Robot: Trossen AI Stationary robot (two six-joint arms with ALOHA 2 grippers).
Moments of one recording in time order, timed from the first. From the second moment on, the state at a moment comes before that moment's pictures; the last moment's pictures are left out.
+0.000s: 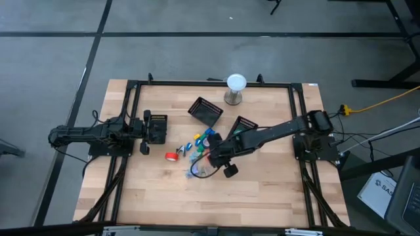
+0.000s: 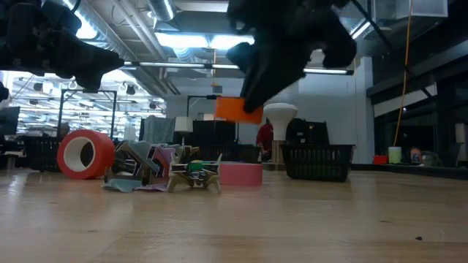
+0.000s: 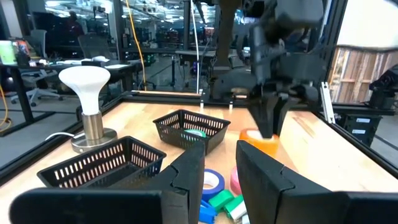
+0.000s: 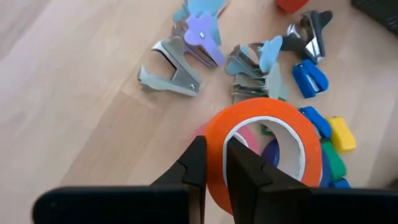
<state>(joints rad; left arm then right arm) 0.05 0.01 0.01 0.02 -0.03 -0.05 0.22 1.87 1.38 -0.54 0.03 -0.34</state>
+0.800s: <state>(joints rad) 0.05 0.01 0.01 0.03 -0.03 -0.05 0.13 1.71 1.38 -0.74 -0.02 -0.26</state>
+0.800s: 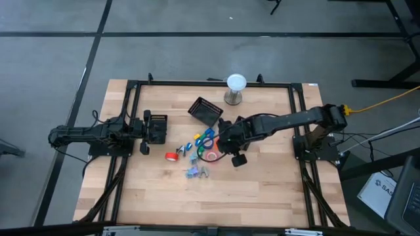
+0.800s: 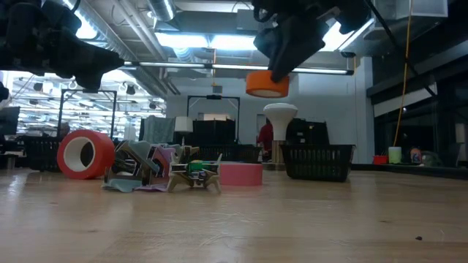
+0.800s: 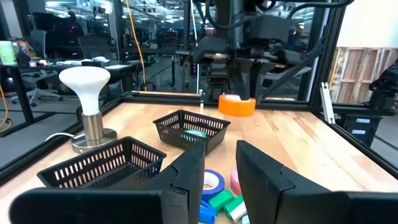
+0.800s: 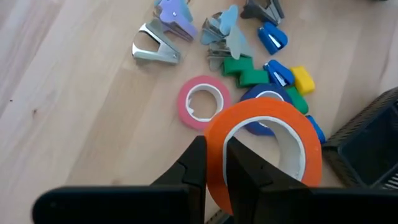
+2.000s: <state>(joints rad) 0.05 0.02 0.01 0.03 -0.03 -0.05 0.22 1.42 1.38 -0.81 0.14 0.12</state>
